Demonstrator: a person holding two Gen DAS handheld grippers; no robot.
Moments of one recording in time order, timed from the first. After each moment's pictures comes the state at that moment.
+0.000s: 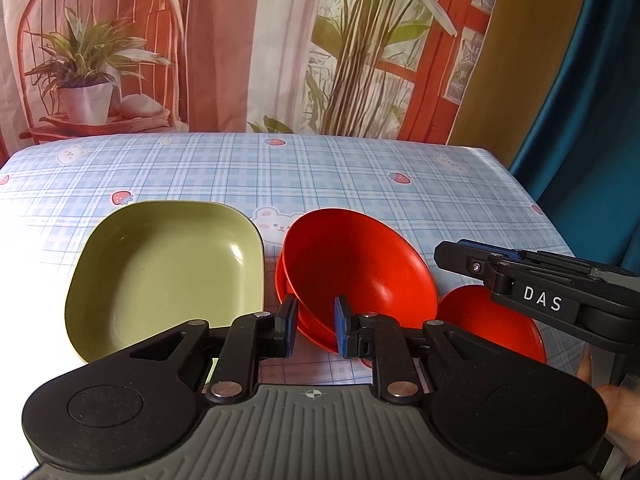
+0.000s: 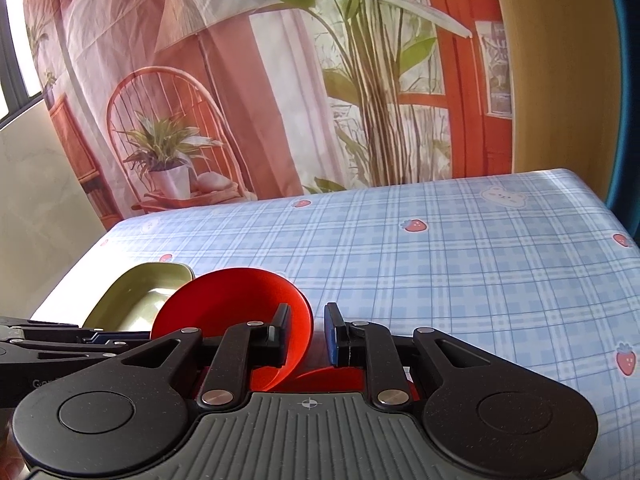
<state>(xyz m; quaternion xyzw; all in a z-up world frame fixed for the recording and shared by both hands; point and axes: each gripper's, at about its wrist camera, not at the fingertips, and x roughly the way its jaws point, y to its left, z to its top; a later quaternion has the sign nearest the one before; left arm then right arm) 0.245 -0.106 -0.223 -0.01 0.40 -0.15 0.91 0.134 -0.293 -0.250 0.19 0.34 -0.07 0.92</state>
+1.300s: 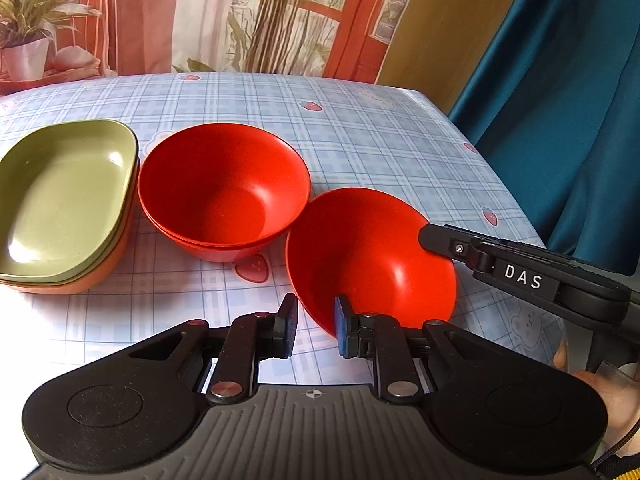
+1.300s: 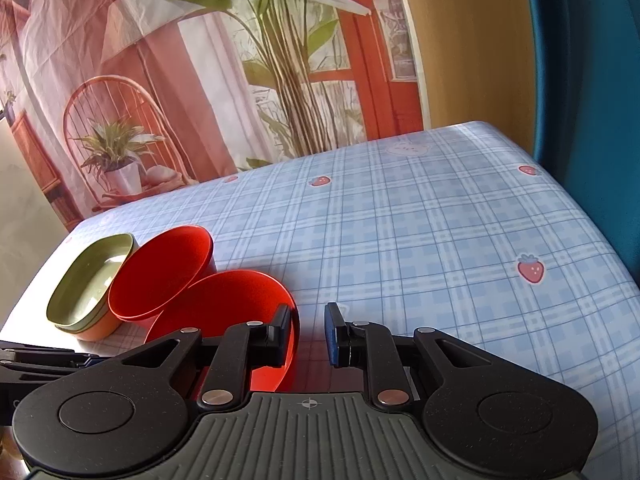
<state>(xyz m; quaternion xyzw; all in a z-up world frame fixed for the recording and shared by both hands) 0.205 -0.152 -0.254 -0.03 0.45 -0.23 0.86 0.049 -0.325 -0.271 0.22 0.36 -0.13 0.90</state>
